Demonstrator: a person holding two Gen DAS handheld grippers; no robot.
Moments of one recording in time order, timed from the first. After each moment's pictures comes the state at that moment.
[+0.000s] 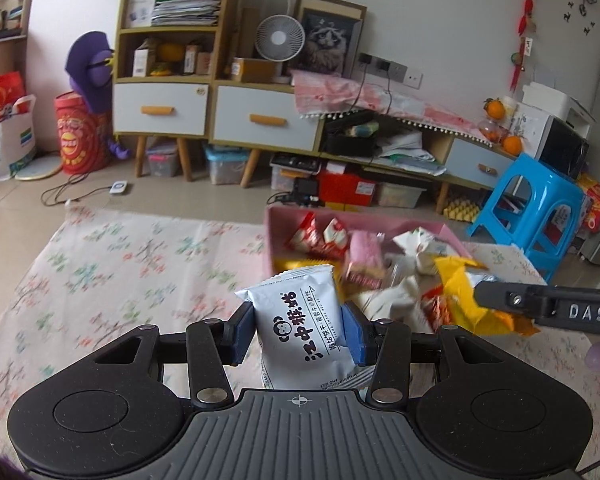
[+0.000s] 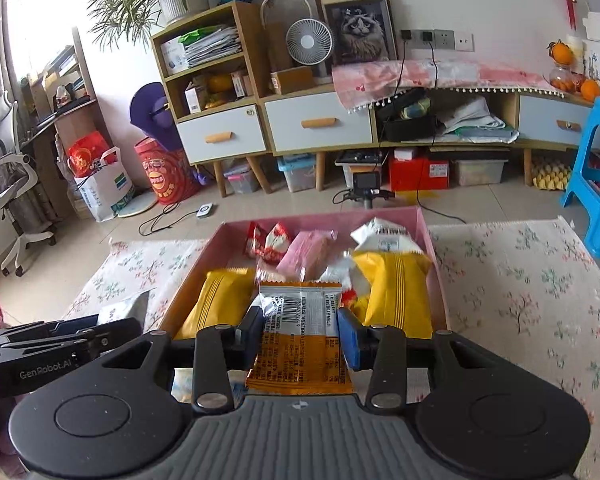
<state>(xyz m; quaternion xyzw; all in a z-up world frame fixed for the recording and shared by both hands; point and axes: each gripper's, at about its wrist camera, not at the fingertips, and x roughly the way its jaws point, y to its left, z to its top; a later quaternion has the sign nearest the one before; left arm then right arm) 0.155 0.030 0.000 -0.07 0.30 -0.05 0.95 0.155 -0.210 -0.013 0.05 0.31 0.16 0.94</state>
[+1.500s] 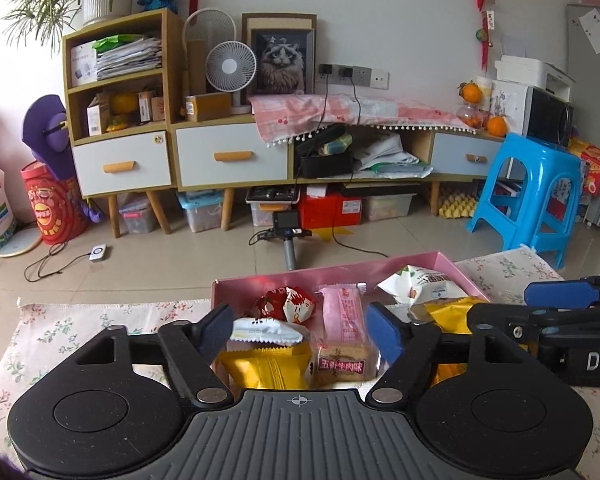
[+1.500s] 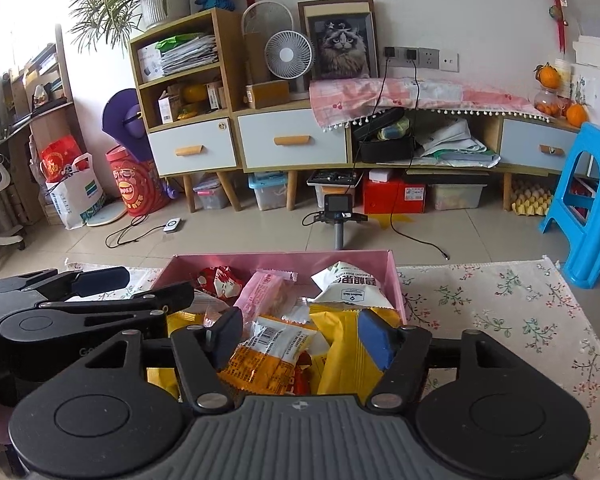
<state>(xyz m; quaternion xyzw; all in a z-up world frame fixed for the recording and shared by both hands) 0.212 -0.019 0.005 0.01 0.26 -0.08 0.96 0.186 -0.221 -0.007 0.02 0.29 0.12 0.95</state>
